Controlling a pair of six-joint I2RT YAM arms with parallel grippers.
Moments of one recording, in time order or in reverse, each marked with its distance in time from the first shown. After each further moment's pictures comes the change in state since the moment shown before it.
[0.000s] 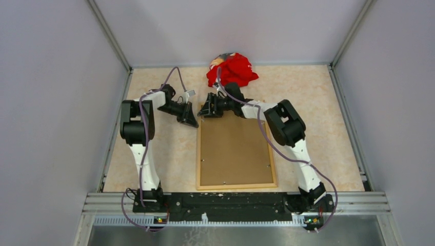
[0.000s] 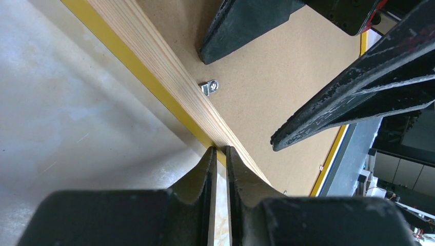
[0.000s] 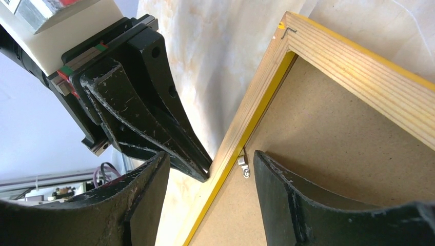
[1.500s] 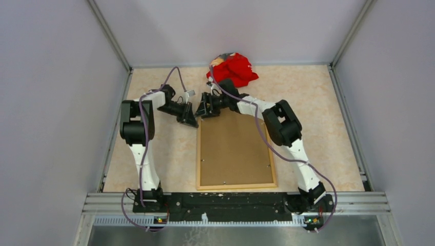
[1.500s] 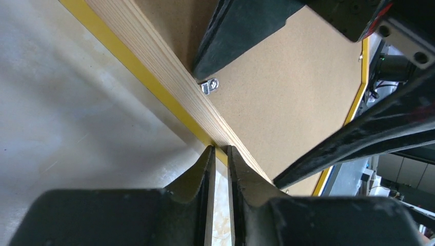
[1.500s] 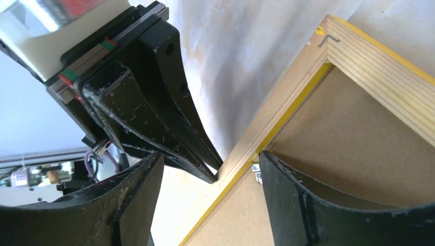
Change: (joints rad) left arm 0.003 -0.001 -0.003 -0.002 0.002 0.011; right arm 0.023 0.067 0.200 -0.248 -0.059 -0.123
